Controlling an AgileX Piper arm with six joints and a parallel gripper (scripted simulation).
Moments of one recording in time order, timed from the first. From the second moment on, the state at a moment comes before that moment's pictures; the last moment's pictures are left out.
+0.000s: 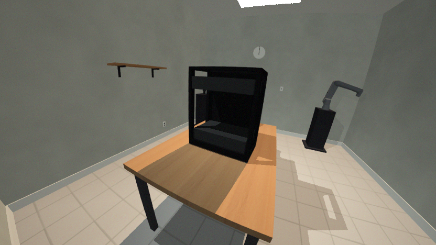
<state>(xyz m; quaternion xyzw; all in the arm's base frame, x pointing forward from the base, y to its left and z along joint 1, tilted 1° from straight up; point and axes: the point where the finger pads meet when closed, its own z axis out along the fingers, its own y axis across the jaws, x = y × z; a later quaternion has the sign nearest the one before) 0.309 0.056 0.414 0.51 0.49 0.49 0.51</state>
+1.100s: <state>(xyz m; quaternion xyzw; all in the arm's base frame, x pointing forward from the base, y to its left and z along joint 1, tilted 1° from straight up) 0.309 0.056 0.414 0.51 0.49 0.49 0.51</state>
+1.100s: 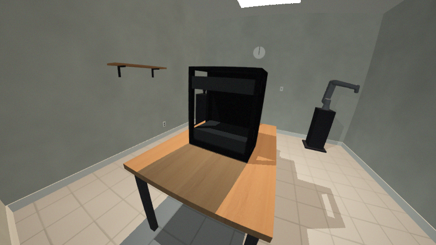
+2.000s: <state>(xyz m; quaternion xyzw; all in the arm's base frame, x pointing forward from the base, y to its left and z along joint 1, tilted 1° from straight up) 0.381 0.093 0.383 0.51 0.49 0.49 0.51</state>
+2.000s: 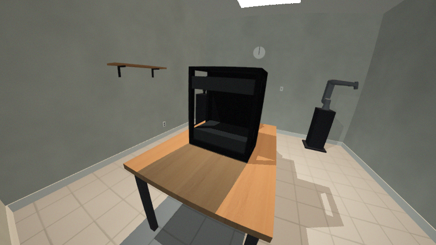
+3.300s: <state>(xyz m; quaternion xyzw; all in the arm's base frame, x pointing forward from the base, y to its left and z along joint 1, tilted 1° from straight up) 0.456 0.090 0.385 0.51 0.49 0.49 0.51</state>
